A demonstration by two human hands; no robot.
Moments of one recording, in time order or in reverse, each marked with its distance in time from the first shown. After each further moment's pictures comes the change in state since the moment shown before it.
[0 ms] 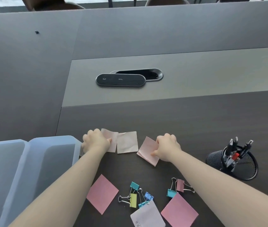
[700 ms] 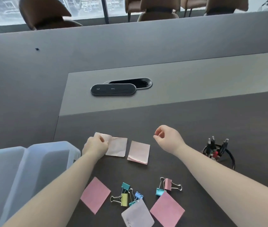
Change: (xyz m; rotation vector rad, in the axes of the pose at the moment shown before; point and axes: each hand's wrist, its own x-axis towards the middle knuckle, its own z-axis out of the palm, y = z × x) left_hand -0.025 0.010 -0.010 -0.119 -0.087 0.108; right_hand -0.021 0.041 -0.045 0.429 0.227 -0.150
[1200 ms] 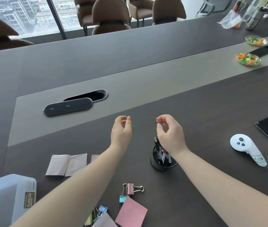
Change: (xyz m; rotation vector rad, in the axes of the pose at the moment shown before) left_hand -0.112 0.212 0.047 -0.762 -0.067 0.461; right_hand -0.061 0.066 -0.103 0.351 0.642 -0.095
